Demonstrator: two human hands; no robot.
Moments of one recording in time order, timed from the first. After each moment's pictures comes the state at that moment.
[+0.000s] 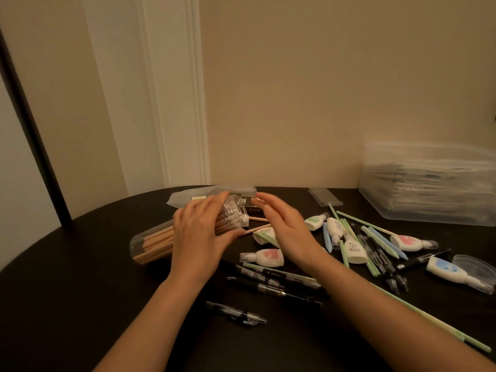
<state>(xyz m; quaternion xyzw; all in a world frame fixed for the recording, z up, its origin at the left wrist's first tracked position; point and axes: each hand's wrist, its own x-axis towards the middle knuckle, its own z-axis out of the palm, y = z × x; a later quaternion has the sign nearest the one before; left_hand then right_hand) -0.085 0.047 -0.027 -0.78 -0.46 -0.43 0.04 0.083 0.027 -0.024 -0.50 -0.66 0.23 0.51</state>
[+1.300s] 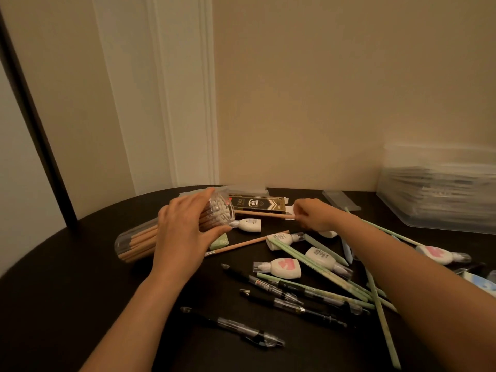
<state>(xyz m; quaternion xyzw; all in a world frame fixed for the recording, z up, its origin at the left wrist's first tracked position) -0.117 0.078 -0.019 -0.76 -0.50 -0.41 0.02 0.164 0.133 -0.021 -0.70 -0.71 0.10 0.10</state>
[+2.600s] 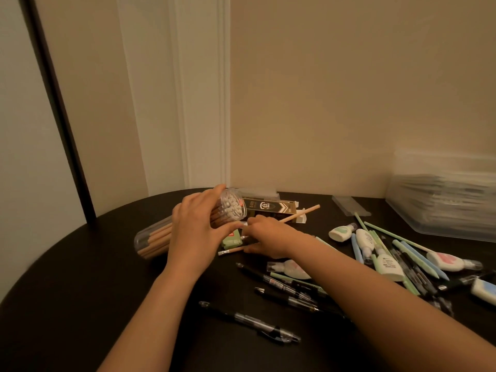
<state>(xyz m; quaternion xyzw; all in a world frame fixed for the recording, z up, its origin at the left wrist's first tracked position) -0.129 0.076 -0.016 -0.75 -0.47 -0.46 0.00 0.044 0.116 -0.027 -0.50 -0.86 -0.06 -0.02</state>
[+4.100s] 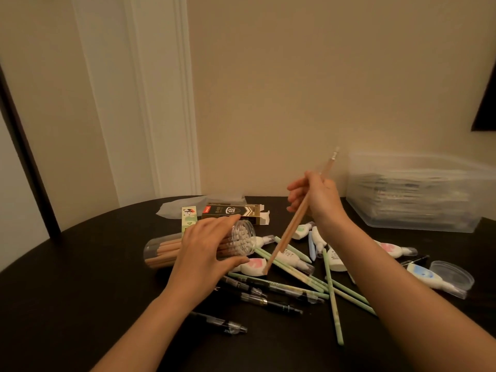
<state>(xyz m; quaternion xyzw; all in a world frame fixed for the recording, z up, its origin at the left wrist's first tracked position) -0.071 0.030 -0.029 -0.84 -0.38 -0.39 -0.01 0.137 0.017 0.045 -0.54 -0.44 0.31 0.65</state>
